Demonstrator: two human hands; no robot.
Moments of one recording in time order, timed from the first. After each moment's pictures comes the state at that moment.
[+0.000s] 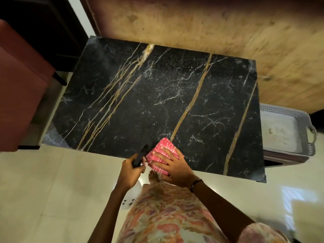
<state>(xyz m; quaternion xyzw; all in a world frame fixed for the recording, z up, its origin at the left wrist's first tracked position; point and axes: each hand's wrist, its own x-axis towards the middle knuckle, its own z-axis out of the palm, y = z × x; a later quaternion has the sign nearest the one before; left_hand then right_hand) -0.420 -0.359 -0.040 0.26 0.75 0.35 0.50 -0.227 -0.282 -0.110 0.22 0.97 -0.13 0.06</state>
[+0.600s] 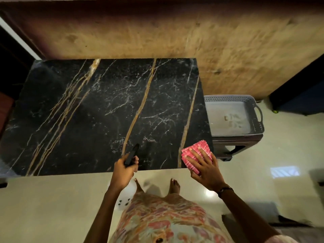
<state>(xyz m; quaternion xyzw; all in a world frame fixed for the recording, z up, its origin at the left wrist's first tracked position) -0.283 -0.306 -0.022 0.29 0.71 0.35 0.53 0.042 -0.275 -0.100 0.51 0.84 -0.16 0.08</state>
